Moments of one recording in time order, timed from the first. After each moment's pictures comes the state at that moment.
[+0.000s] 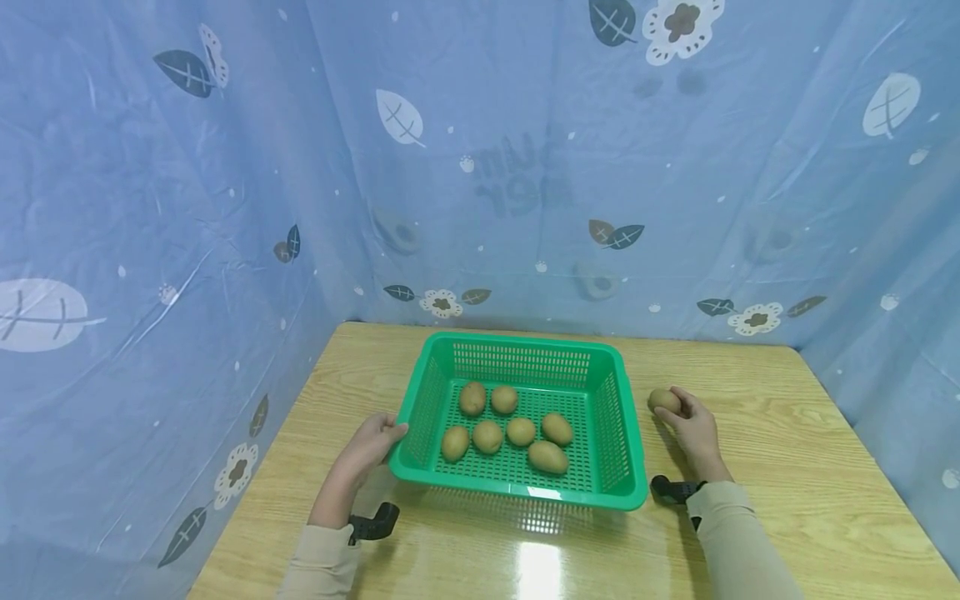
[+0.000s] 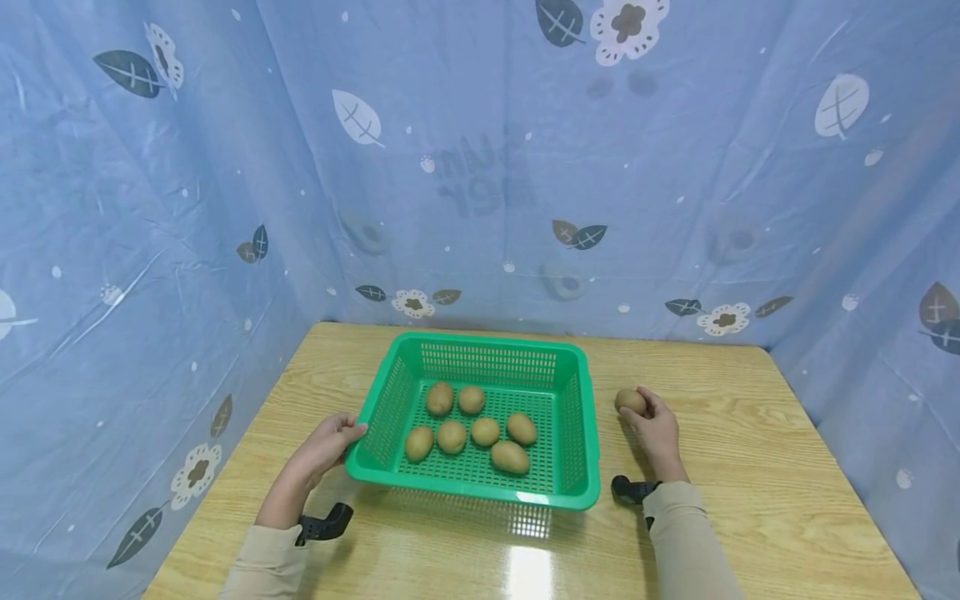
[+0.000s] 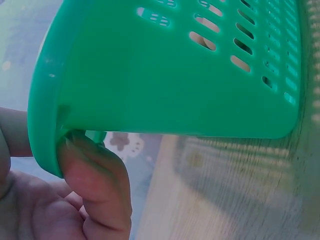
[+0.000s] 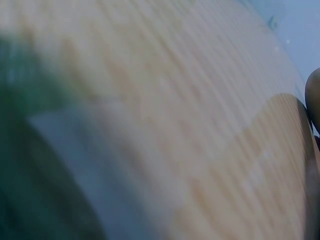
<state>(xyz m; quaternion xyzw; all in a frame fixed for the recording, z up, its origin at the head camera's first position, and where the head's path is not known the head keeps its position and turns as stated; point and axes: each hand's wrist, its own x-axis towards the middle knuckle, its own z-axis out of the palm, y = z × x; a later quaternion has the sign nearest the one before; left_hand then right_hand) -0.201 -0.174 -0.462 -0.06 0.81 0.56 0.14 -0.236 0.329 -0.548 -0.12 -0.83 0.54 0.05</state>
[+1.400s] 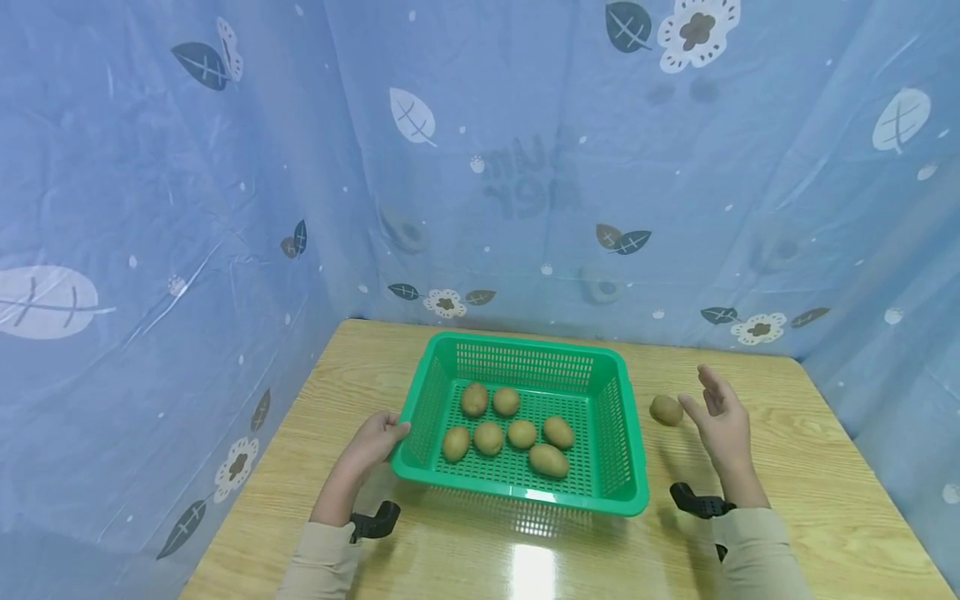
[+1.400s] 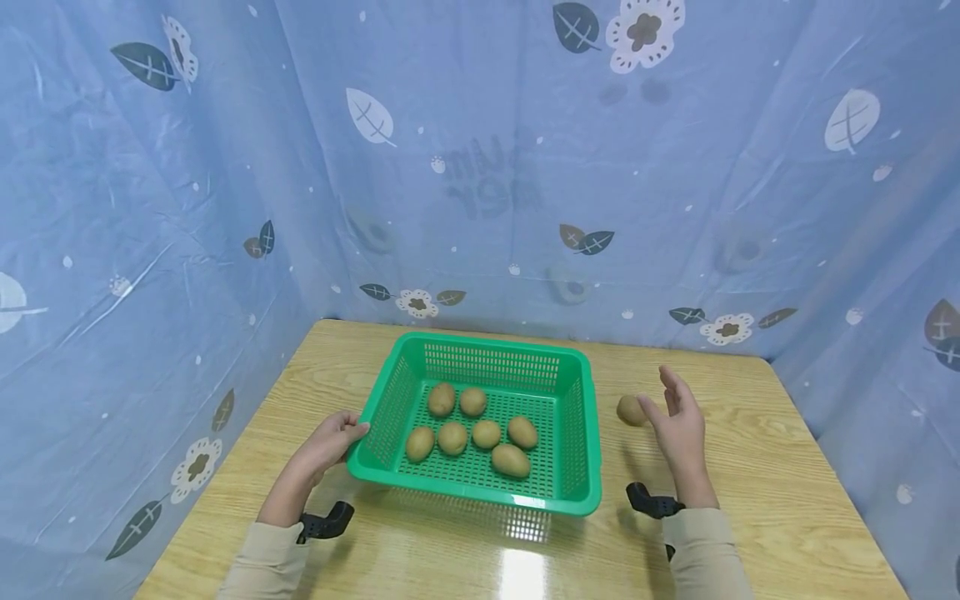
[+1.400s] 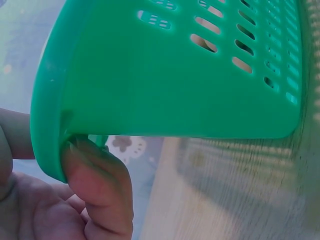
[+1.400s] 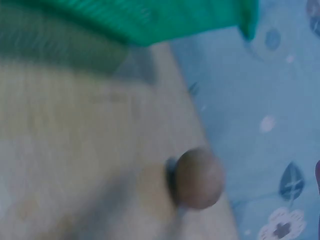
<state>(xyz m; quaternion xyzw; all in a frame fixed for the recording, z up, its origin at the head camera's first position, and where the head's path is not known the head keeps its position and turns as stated) -0.199 -0.172 -0.459 -0.05 0.82 0.55 0.13 -0.209 0.323 -0.482 -0.03 -0.83 0.52 0.18</state>
